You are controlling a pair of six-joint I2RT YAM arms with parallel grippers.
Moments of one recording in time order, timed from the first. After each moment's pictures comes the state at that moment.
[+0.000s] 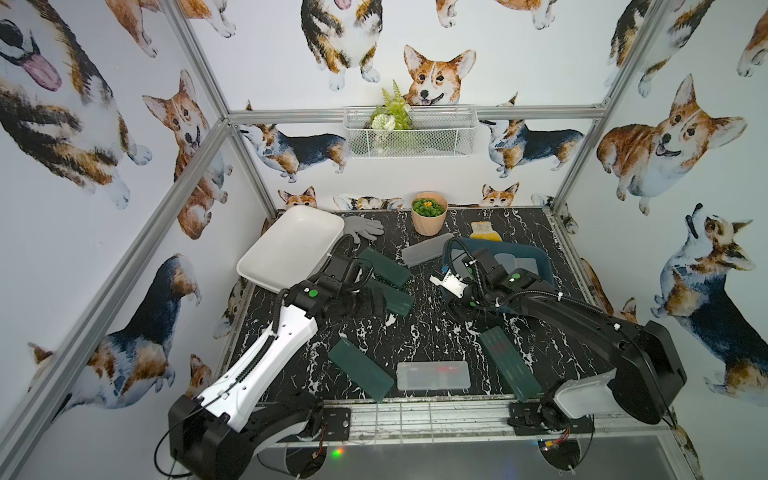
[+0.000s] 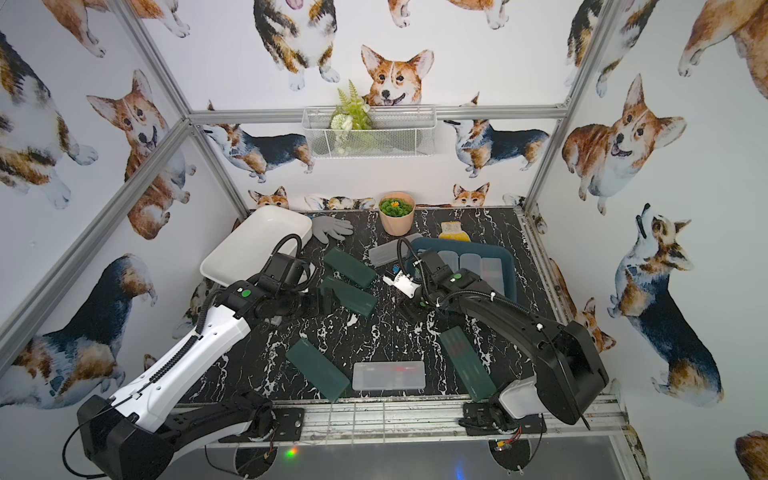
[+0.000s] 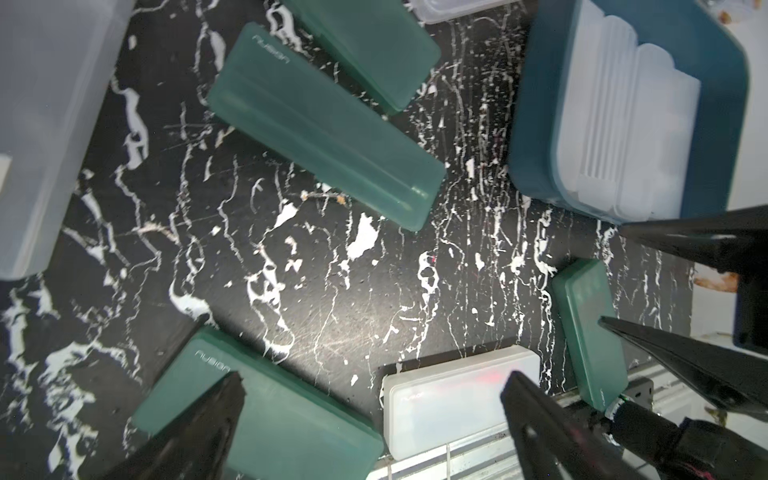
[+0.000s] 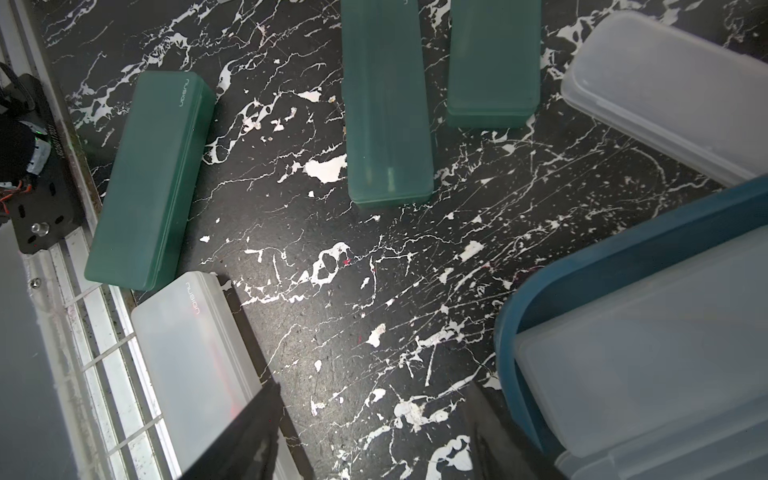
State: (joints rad) left arm -0.51 1.13 1.03 -0.96 0.11 -0.63; right arm 0.69 1.41 1.03 -0.63 -0.33 -0.26
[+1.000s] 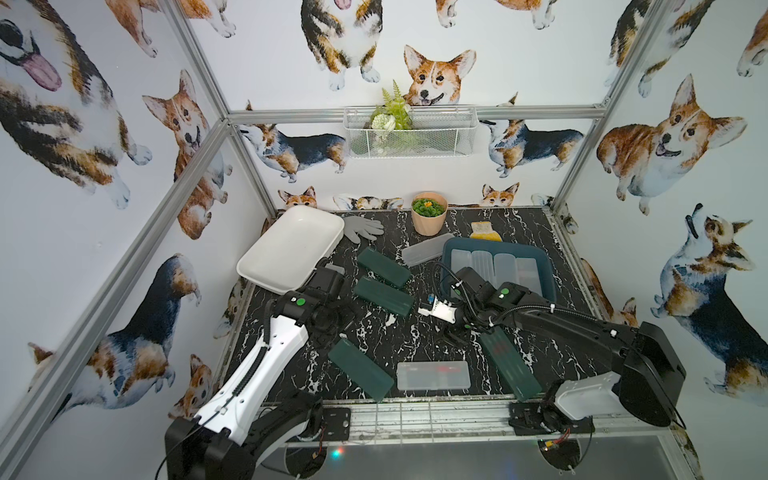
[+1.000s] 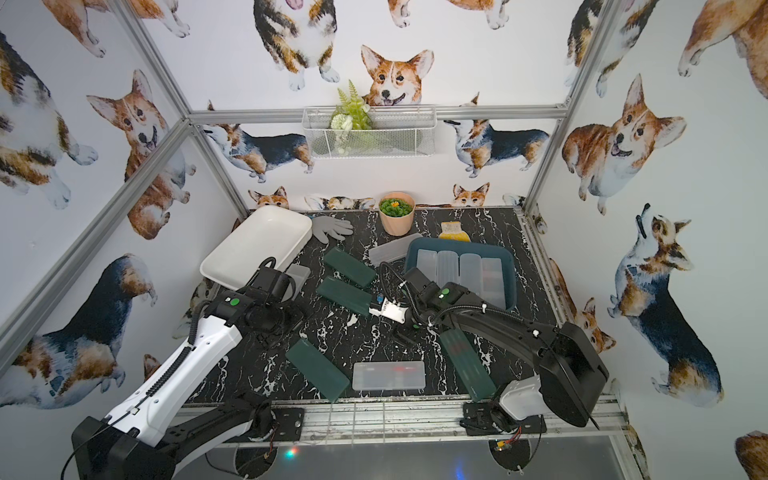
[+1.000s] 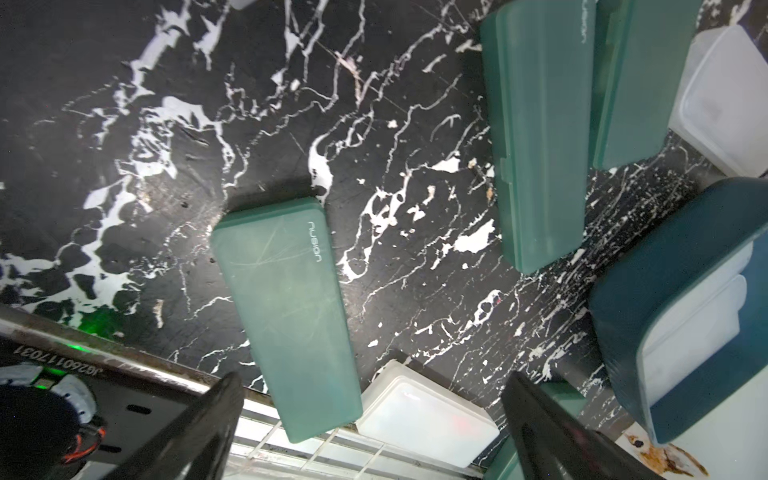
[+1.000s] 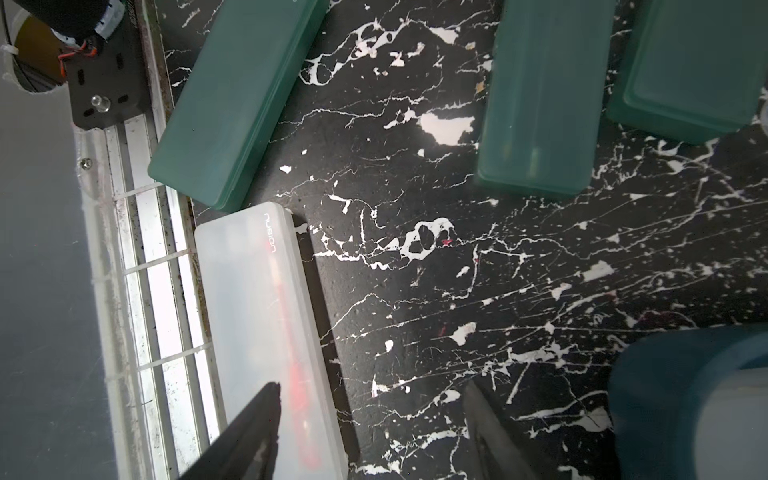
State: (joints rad) left arm -0.40 1.08 0.94 -1.11 0.11 -1.14; right arm 0.85 1.39 0.98 -0.68 -0.34 -0.38
